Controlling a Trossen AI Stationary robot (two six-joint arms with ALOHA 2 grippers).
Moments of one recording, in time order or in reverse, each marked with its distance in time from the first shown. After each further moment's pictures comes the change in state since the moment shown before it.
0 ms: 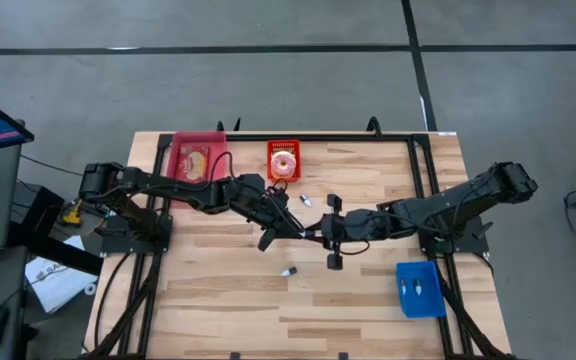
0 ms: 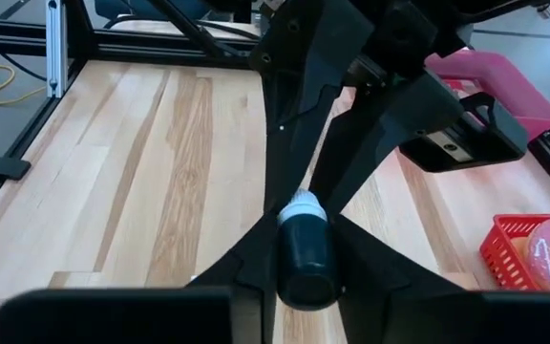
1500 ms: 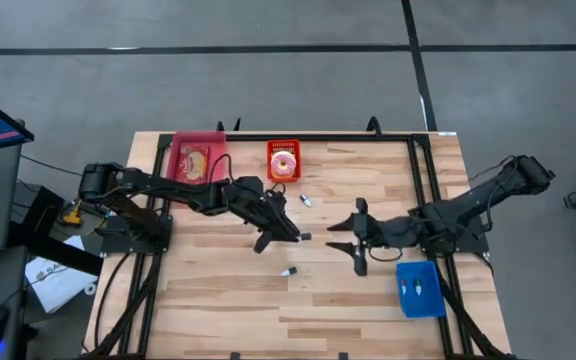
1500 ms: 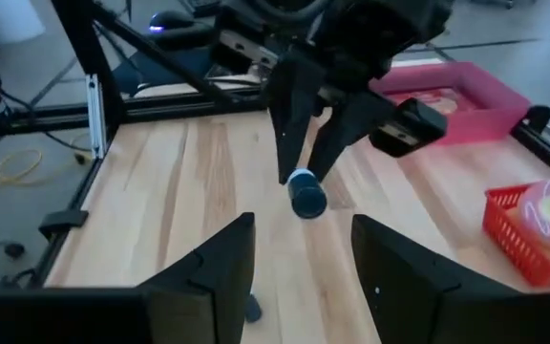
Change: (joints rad) left arm -0.005 -0.006 -0.047 0.018 0.027 0.020; right arm 0.152 -0.243 -0.162 0.032 0.175 0.175
